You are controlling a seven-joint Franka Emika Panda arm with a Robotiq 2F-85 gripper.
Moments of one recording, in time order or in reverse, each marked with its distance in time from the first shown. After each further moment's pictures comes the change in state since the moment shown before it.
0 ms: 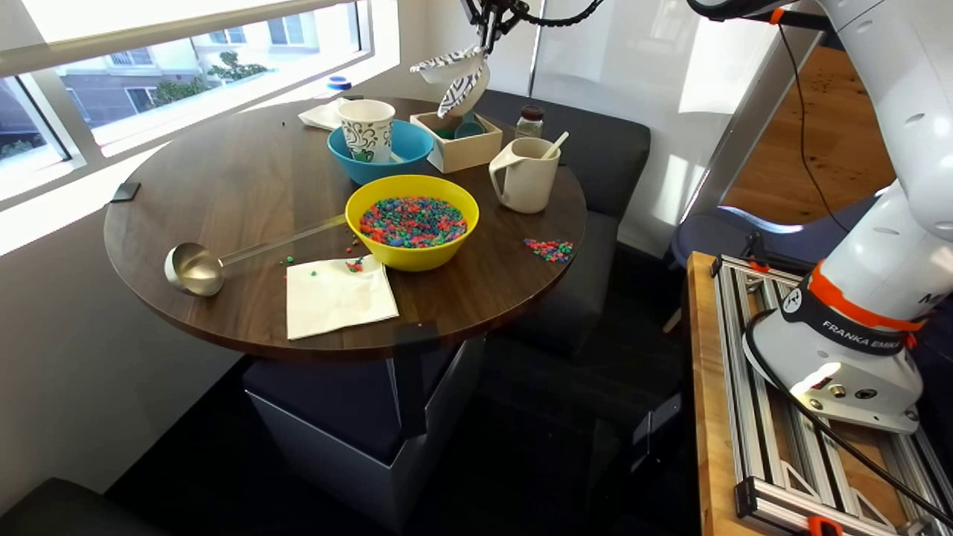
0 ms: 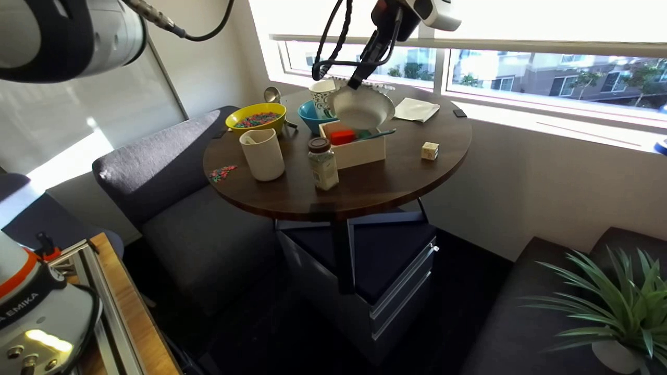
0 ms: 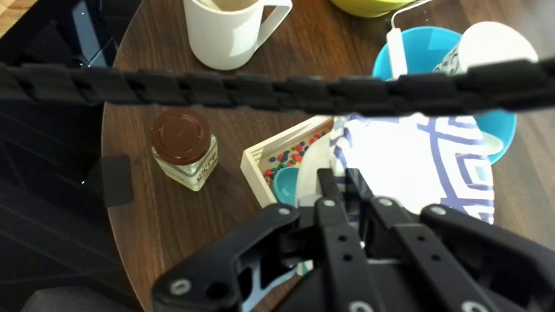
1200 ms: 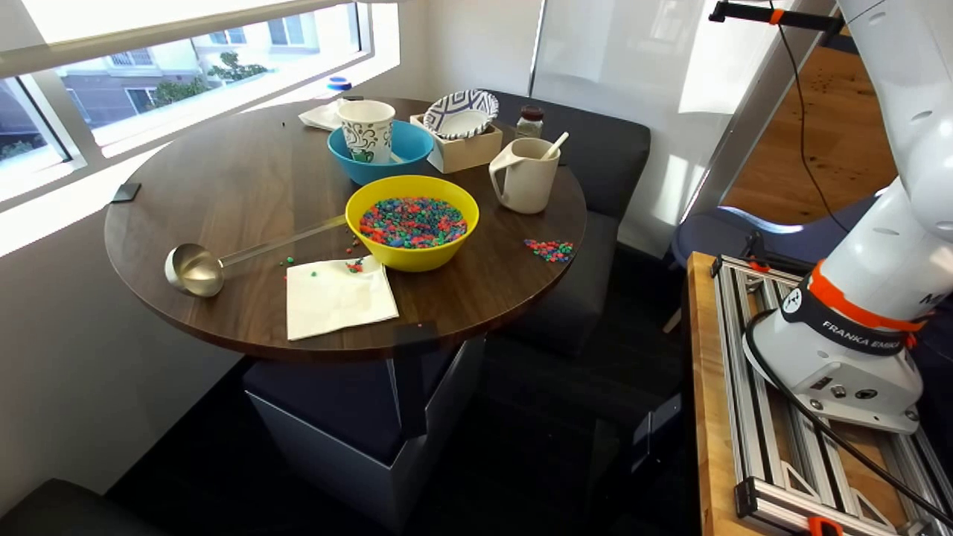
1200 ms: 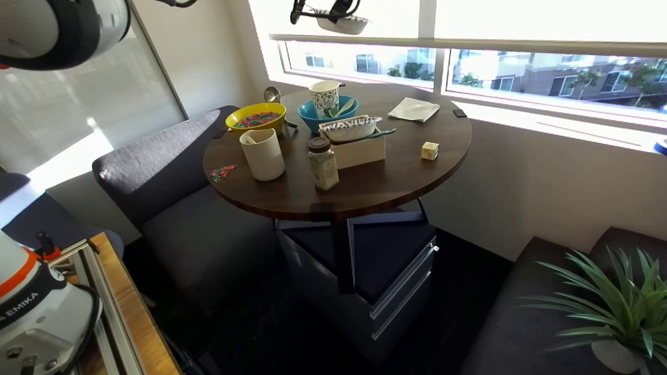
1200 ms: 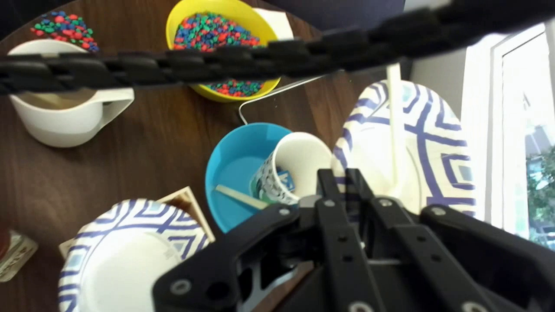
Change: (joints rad) arm 0.022 -0.058 0.155 0.048 0.194 0.080 0.122
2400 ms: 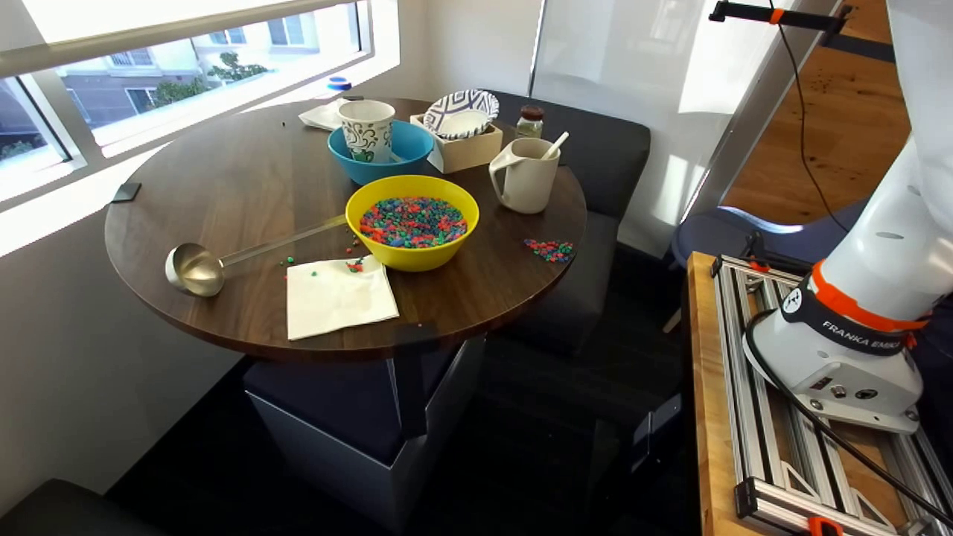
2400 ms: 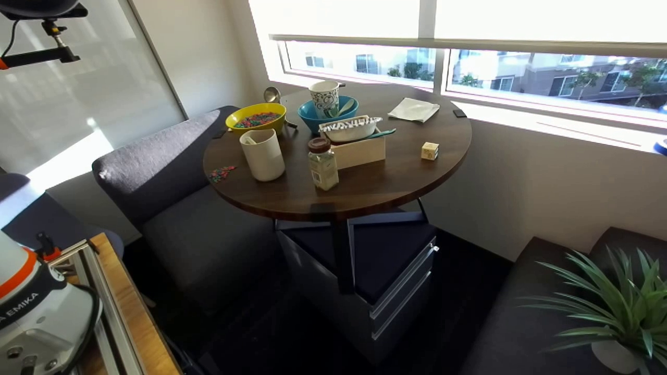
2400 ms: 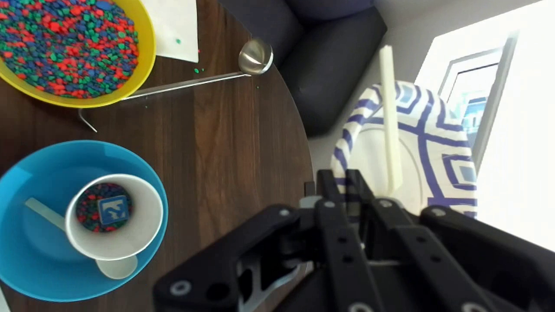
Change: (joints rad) arm 0.299 -0.166 0.025 -0.128 -0.117 0.365 -0.032
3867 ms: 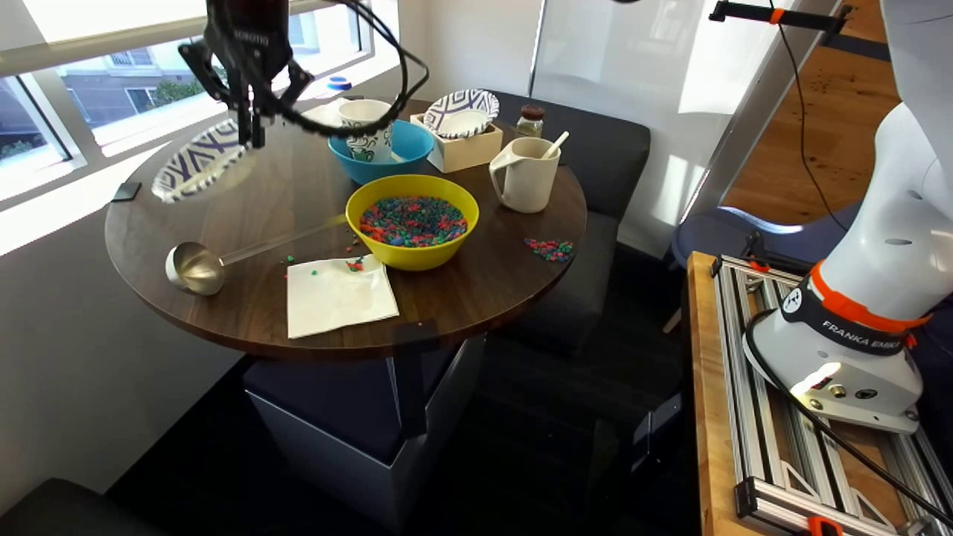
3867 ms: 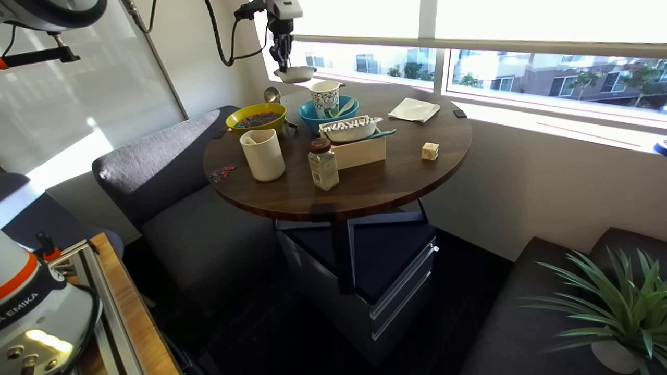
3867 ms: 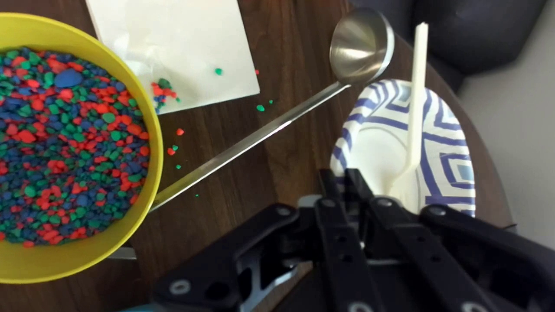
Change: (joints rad) arm 0.367 0.091 -0.085 -0.264 -0.362 0.281 0.496
